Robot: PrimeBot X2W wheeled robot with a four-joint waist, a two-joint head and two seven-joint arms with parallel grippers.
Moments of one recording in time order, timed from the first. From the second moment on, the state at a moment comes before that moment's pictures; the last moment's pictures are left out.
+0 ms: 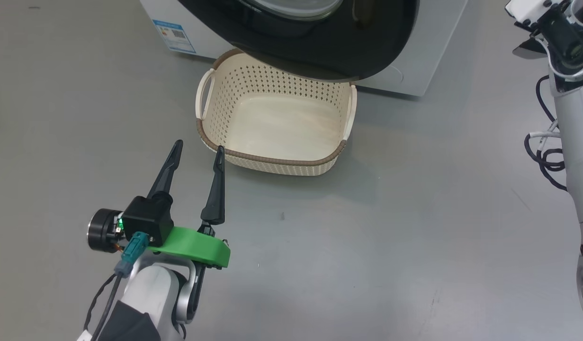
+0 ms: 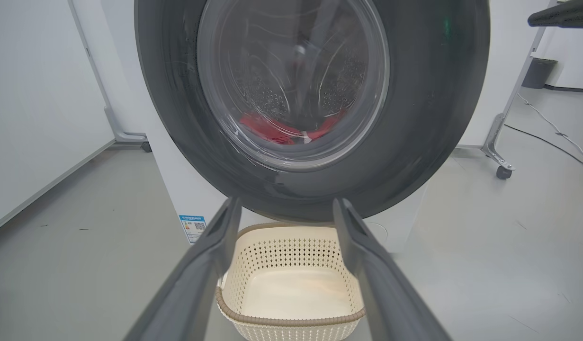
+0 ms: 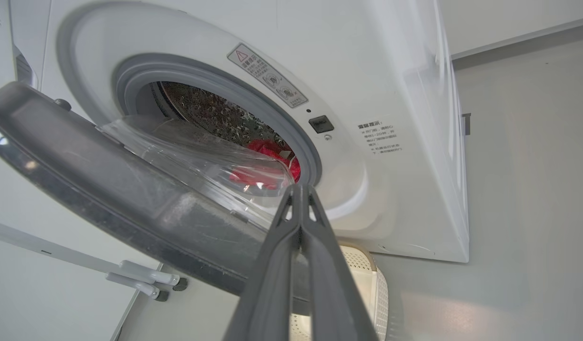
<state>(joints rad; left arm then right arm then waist) -0.32 0.03 -0.37 0.20 -0.32 0.11 -0.25 -1.05 -0.21 0.17 0.66 0.91 0.13 0.40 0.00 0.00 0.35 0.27</state>
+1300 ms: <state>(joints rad) -0.23 0.03 -0.22 0.20 -0.27 0.11 -0.25 -0.41 -0.26 0.31 0.39 0.59 0.02 -0.24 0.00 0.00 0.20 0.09</state>
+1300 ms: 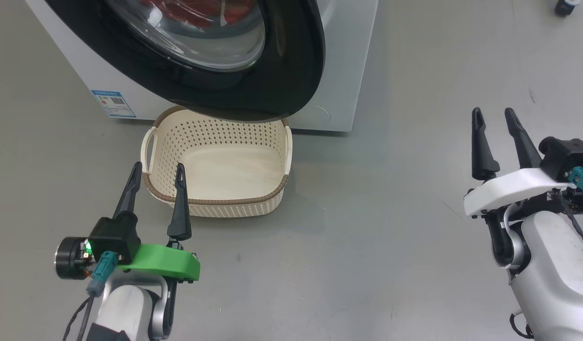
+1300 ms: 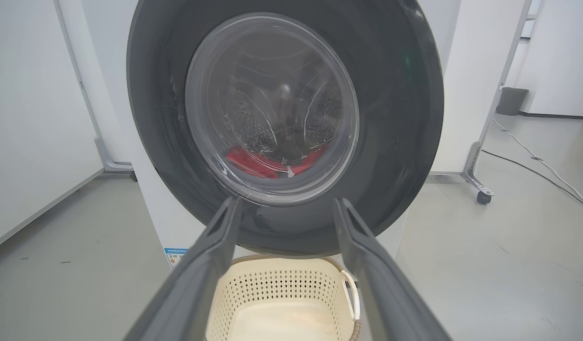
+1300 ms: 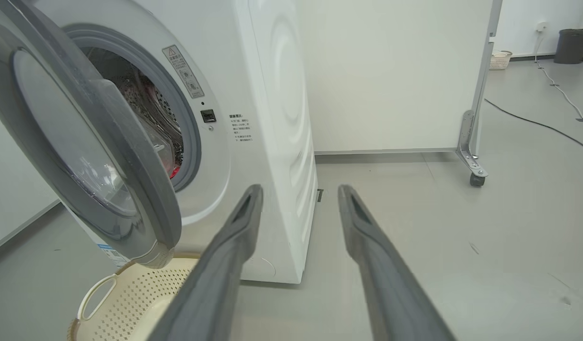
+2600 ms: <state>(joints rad) -0.20 0.03 -0.22 0.21 -0.27 0.10 -0.25 -0.21 -0.19 0.23 0.19 0.48 -0.03 -0.25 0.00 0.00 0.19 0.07</state>
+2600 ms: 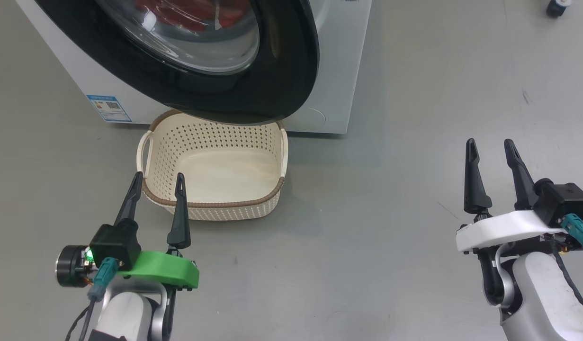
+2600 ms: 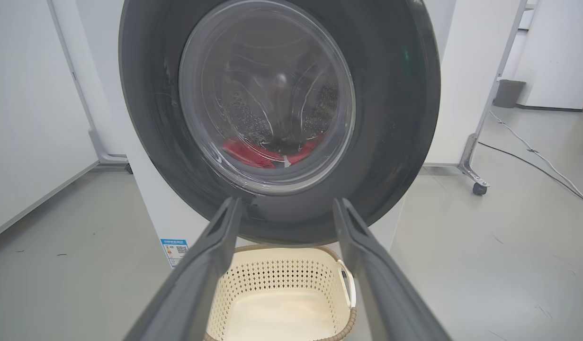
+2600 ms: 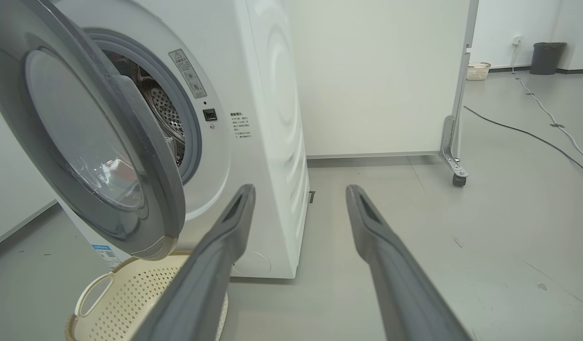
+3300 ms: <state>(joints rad) -0.20 0.03 -0.22 0.22 -0.27 0.09 -0.25 -0.17 -0.17 0.21 0.16 0.45 -0.03 -0.25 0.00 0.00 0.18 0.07</state>
